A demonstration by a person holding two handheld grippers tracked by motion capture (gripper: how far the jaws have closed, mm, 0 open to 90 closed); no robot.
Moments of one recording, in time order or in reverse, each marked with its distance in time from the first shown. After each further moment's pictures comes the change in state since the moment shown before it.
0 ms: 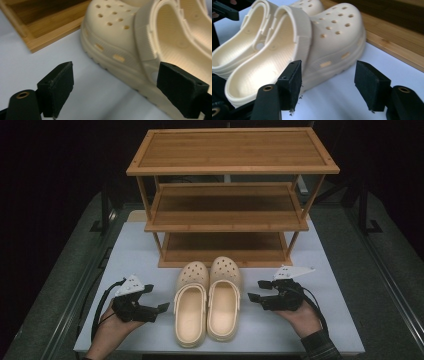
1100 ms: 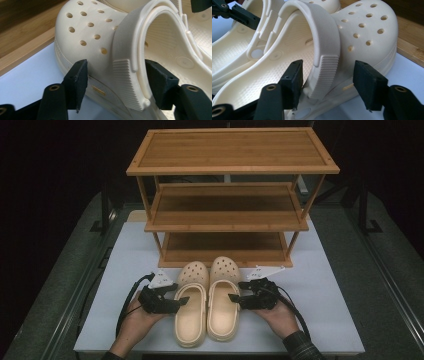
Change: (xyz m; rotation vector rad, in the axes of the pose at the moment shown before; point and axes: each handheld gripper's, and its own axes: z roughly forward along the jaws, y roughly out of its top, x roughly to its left) left arm -0.022 0.026 0.047 0.091 0.007 0.059; right arm 0.022 0.014 0.050 0.059 -0.016 -0.043
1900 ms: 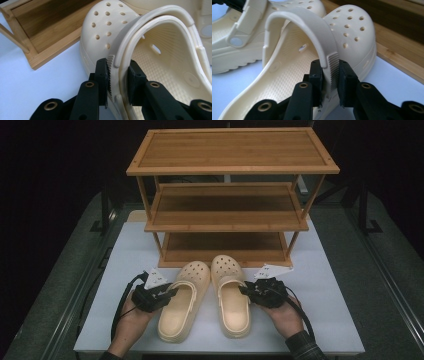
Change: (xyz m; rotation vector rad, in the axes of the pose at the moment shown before) left arm 0.003 0.001 -0.015 0.000 0.150 0.007; right arm -0.002 0.000 -0.019 -0.031 -0.105 -0.011
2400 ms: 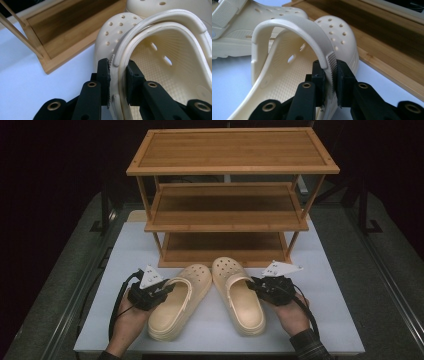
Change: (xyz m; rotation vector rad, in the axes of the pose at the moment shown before) left arm 0.002 0.006 -0.013 -0.062 0.039 0.004; right arm -0.009 0.003 -0.018 -0.041 -0.059 -0.013
